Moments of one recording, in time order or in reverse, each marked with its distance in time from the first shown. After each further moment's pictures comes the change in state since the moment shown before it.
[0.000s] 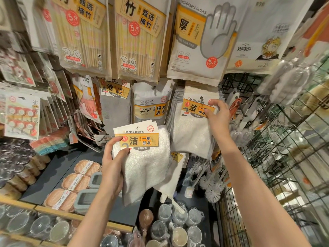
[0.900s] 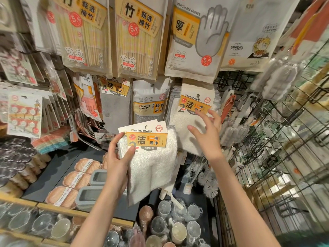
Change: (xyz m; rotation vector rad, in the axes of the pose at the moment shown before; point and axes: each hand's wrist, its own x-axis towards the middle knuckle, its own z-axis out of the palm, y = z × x) left_hand -0.024 0.001 0.001 0.085 -0.043 0.027; right_hand -0.092 -0.024 -0.019 0.131 -0.221 -0.037
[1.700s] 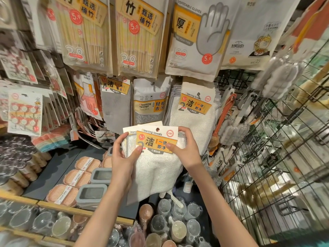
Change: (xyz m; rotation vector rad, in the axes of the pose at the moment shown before) left_hand -0.006 -0.003 0.012 -0.035 0.027 -0.012; right_hand -0.045 -0.001 0.042 0.144 -0.208 0.160
